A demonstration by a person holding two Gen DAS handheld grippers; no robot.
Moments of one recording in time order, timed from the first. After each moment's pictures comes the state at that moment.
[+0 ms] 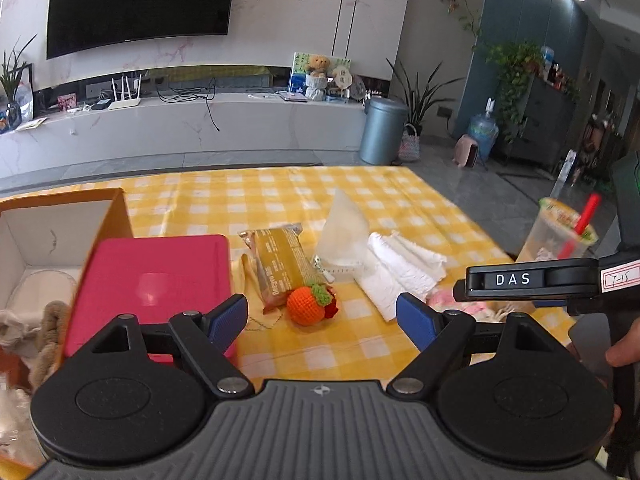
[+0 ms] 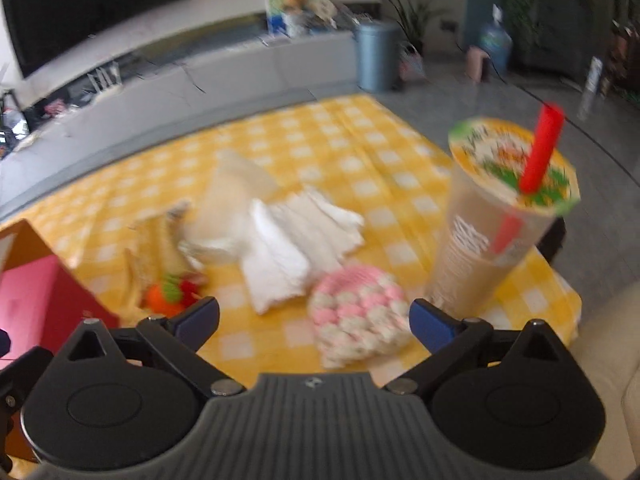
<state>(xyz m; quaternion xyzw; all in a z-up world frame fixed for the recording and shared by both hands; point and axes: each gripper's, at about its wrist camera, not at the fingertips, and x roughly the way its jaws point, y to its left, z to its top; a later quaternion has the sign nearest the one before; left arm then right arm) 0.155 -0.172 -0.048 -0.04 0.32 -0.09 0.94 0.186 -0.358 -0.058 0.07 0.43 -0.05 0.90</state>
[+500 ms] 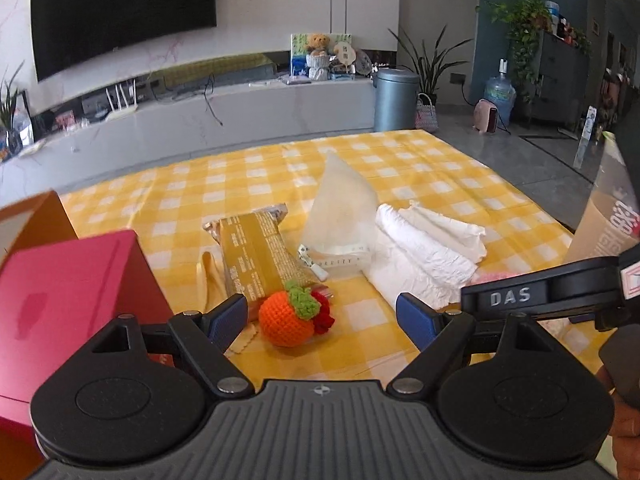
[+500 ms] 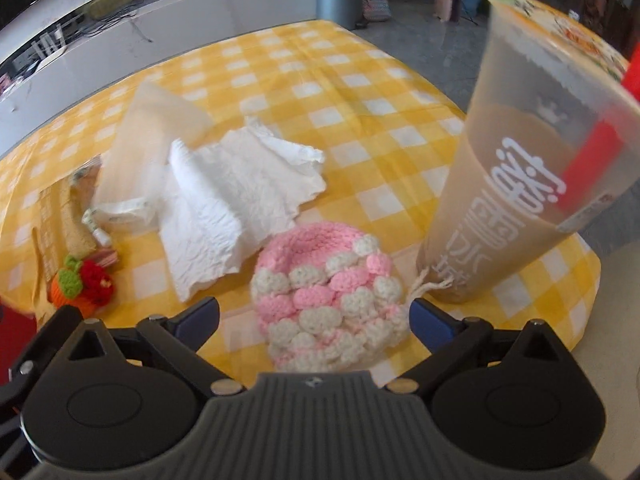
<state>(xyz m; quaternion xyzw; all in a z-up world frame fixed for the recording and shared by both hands) 0.206 -0.218 -0.103 0.02 0.34 -0.06 0.94 0.238 -0.372 -0.126 0.08 0.50 -0.11 0.86</state>
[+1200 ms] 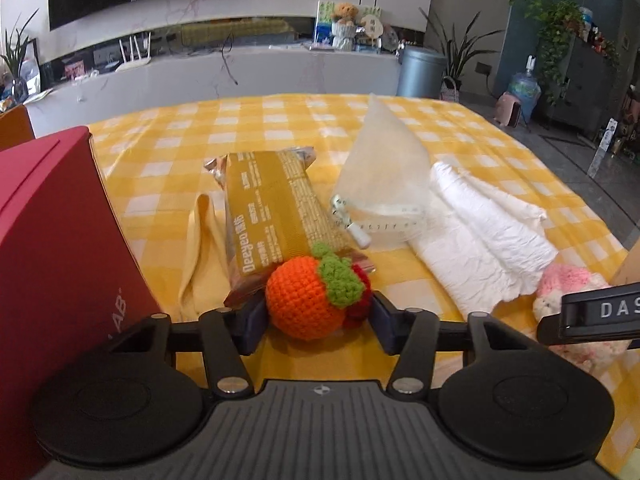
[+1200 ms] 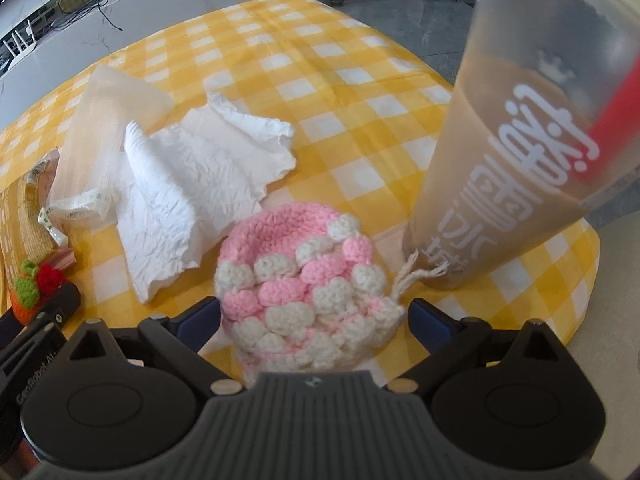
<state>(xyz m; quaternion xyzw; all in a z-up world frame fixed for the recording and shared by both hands) 0.242 -0.199 -0.153 -0.02 0.37 -0.04 0.93 0.251 -0.378 -0.150 0.08 0.53 -0.13 0.83</state>
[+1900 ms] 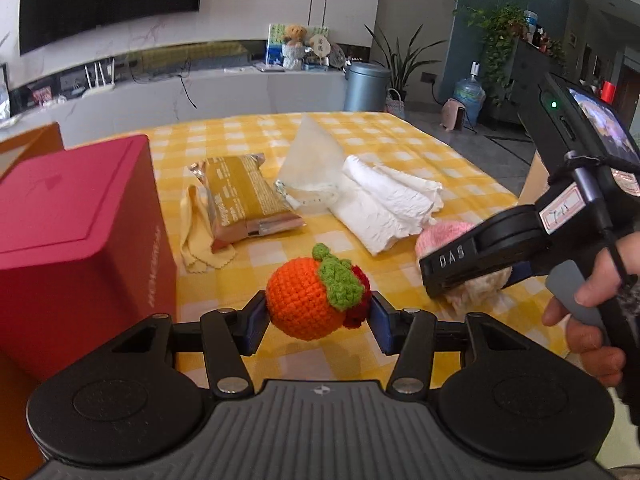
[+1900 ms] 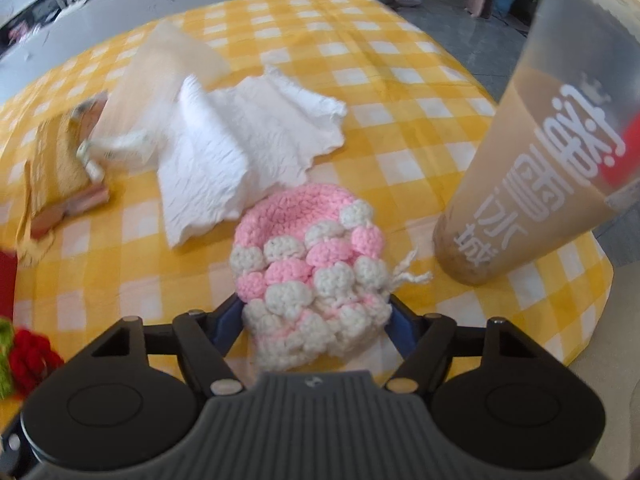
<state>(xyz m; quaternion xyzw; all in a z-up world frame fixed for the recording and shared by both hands) 0.144 -0.199 -0.112 0.00 0.34 -0.10 0.93 0.229 -0.355 -0.147 0.01 0.54 -0.05 0.84</state>
